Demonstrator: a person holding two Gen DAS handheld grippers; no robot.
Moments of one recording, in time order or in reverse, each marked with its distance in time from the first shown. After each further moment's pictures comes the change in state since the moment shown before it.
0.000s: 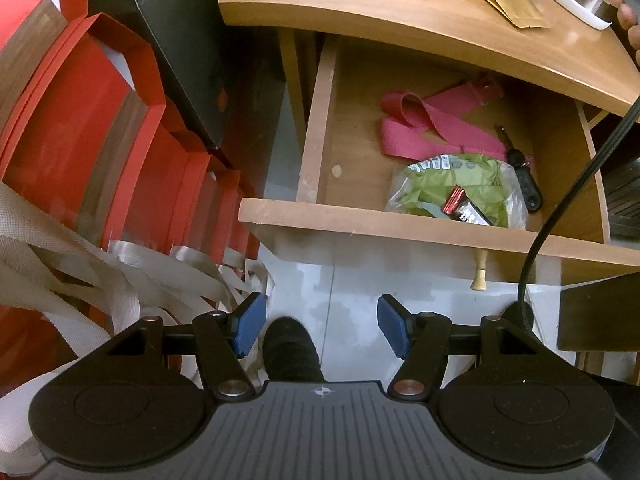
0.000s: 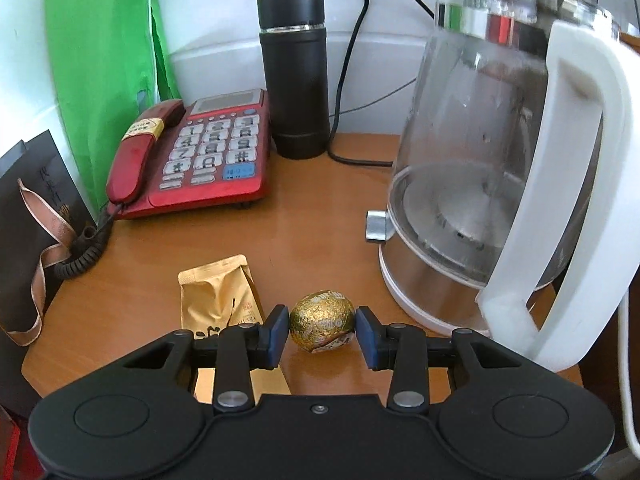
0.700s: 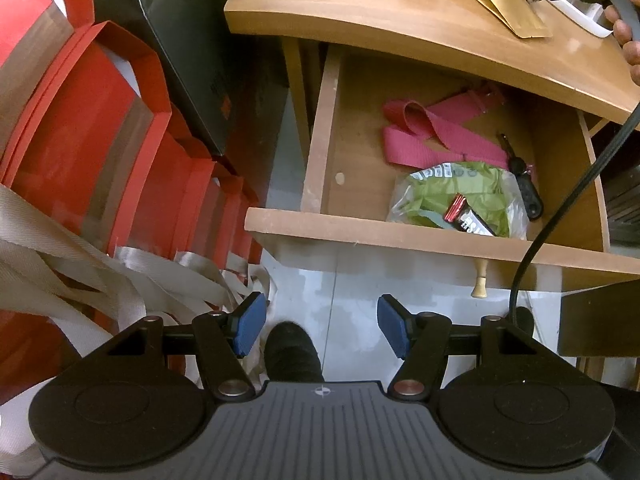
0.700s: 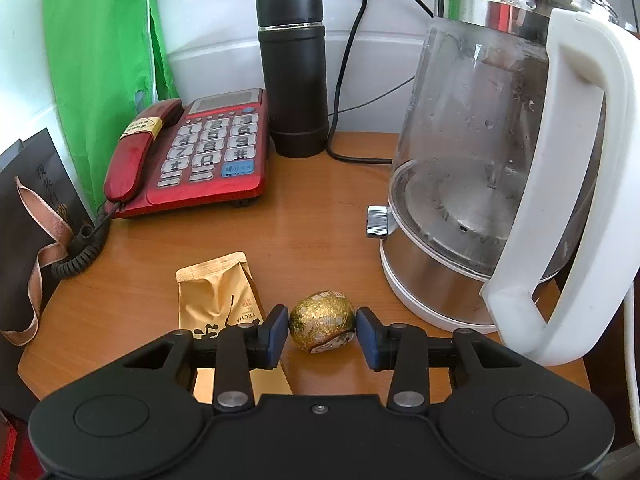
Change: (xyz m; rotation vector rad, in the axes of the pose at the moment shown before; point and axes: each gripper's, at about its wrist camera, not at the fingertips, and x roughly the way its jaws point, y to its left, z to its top) left arm -0.045 0.009 -0.002 -0.005 -0.014 0.008; right arm 0.001 -0.001 -0.003 0.001 -0.016 -0.016
